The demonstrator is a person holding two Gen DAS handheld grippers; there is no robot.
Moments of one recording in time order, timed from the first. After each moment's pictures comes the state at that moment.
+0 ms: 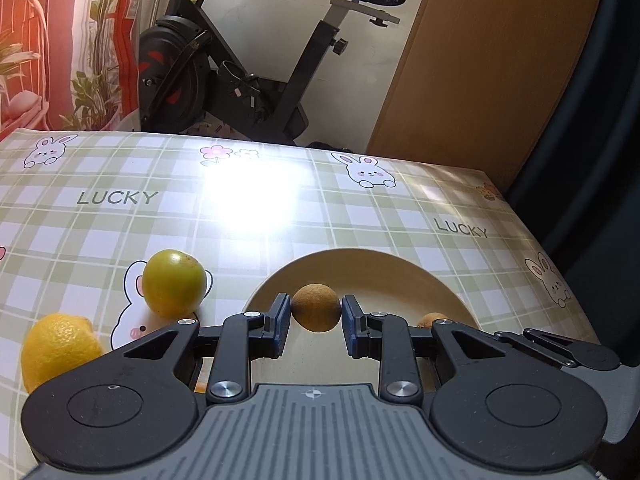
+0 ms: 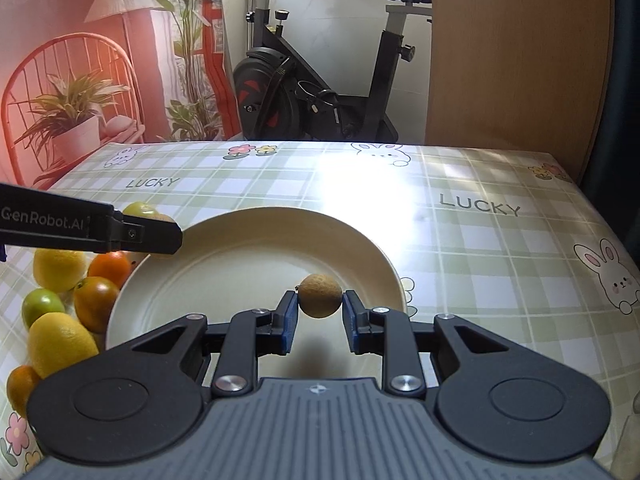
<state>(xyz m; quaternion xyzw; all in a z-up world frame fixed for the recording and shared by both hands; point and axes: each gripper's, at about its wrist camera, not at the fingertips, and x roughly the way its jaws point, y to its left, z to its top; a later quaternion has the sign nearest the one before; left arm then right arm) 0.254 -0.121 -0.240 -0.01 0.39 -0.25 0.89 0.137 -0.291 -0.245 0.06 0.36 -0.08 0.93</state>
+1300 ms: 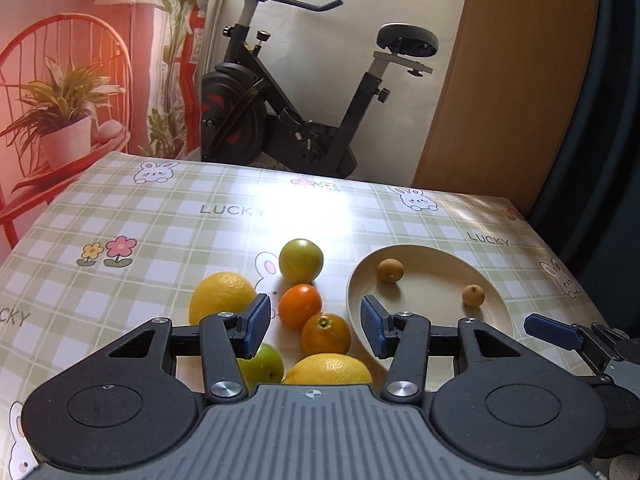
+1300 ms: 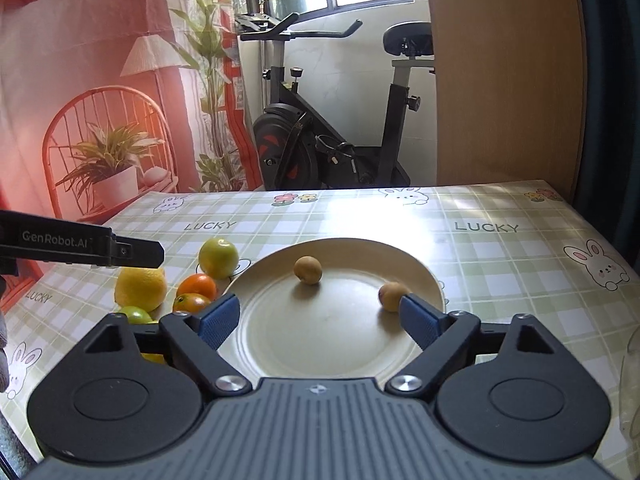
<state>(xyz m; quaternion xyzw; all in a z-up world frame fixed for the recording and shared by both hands) 0.163 -0.027 -0.194 -0.01 0.33 -0.18 0.93 0.069 -0.232 -0.206 0.08 0.27 -0.06 0.96</state>
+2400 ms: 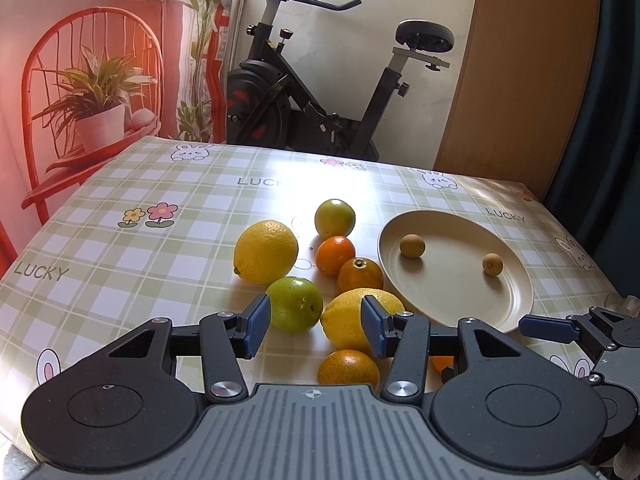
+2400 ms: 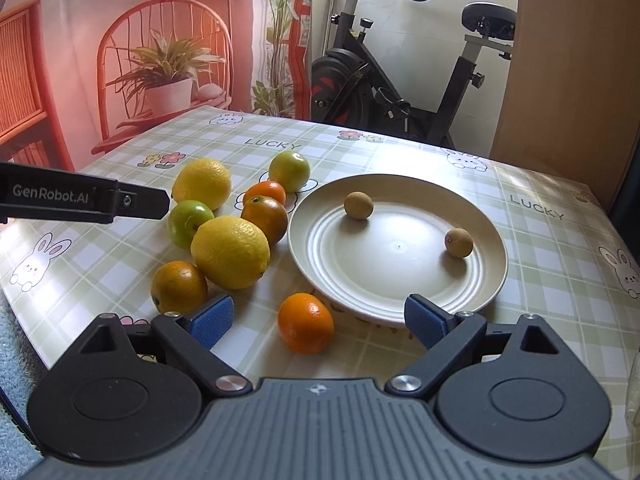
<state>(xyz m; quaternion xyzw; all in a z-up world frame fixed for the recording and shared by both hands) 0.123 -0.005 -0.212 0.01 0.33 -0.15 0.93 0.058 -0.175 -0.229 -0.01 0.35 0.00 0.94</state>
